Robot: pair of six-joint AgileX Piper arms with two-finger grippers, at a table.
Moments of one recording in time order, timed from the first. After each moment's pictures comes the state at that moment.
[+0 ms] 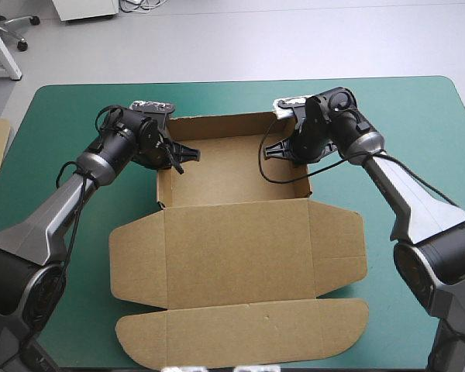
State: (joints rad) left arm -0.39 1.76 -1.58 0.12 1.01 -0.30; right arm 0.43 1.90 -1.83 -0.01 1.18 0.20
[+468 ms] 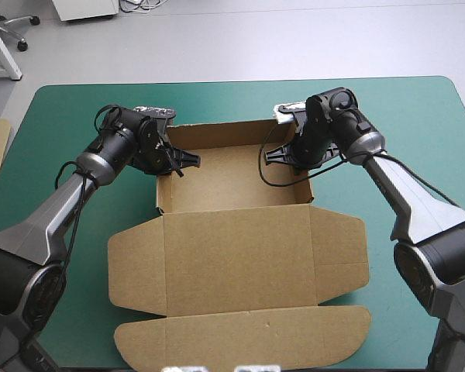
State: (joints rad) left arm -0.39 1.76 -1.58 0.08 1.08 -0.27; right arm 0.43 1.90 -1.83 0.03 1.25 0.19
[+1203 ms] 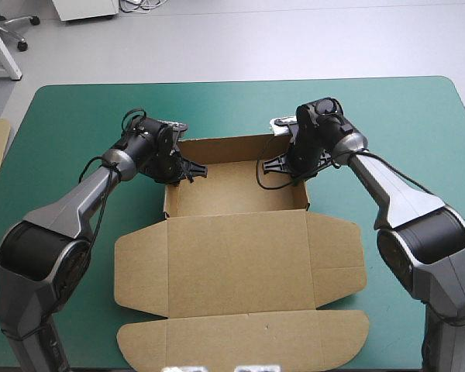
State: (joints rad) left arm -0.39 1.92 -1.59 0.07 1.04 -0.25; right arm 0.42 2.02 -1.83 0.03 1.24 0.19
